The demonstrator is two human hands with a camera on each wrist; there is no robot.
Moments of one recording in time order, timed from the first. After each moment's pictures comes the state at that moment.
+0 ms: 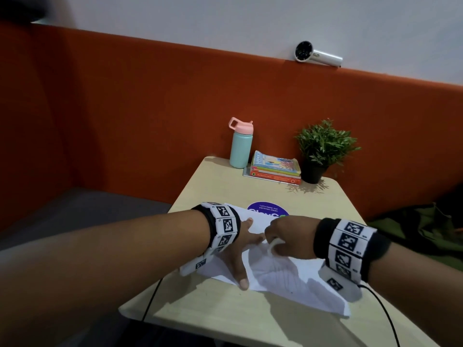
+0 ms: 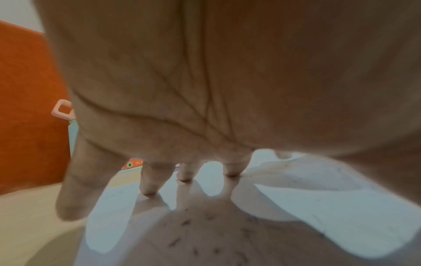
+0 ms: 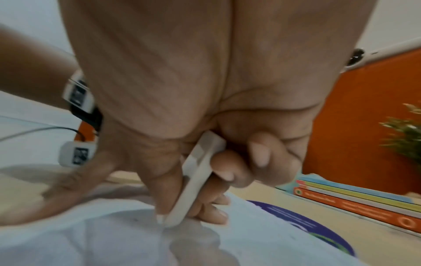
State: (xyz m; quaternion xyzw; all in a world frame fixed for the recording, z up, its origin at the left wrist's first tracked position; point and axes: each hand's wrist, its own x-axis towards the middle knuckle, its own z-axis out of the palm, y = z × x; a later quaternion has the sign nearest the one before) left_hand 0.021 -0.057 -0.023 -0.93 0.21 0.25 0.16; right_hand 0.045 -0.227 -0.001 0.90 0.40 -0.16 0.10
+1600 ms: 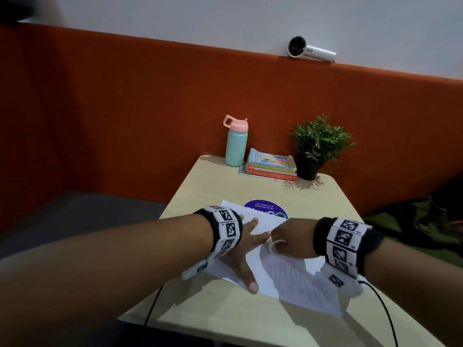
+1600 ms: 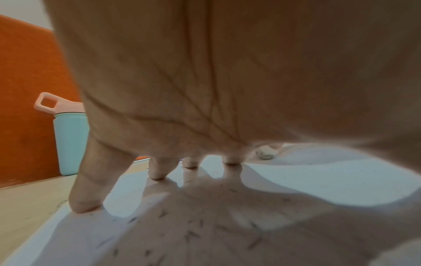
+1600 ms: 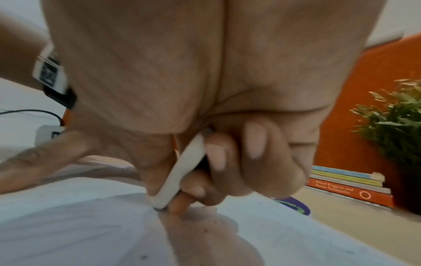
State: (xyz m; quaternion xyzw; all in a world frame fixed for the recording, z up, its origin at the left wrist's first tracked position) left_hand 0.027 -0.068 -0.040 -0.94 0.20 0.24 0.14; right_hand 0.053 -0.243 -0.014 0.90 0.36 -0.18 0.14
